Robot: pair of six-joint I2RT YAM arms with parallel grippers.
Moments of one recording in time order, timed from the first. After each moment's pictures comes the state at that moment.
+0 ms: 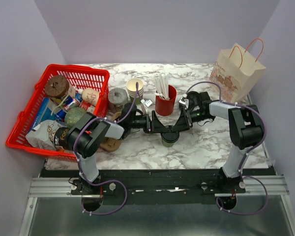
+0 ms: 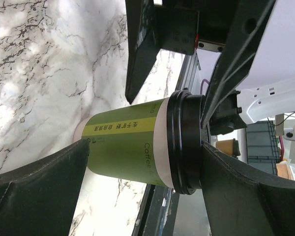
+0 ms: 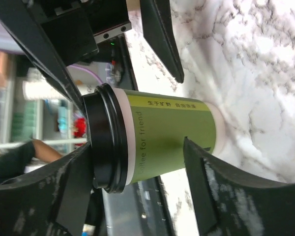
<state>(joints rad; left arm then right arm) -0.55 1.82 0.70 0.79 0.84 -0.89 0.21 1.87 1.05 -0.56 -1.28 -0.13</state>
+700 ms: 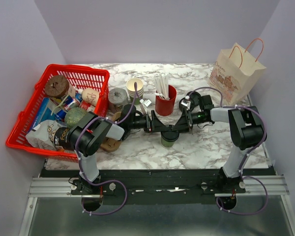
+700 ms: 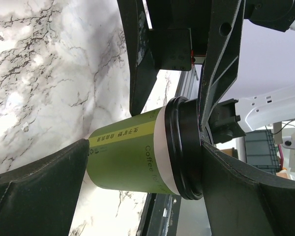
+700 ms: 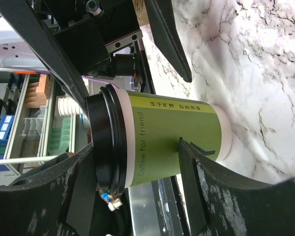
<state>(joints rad) -0.56 1.85 0.67 0.90 0.81 -0.94 0.19 1.86 0.90 -0.20 -1.35 0.20</state>
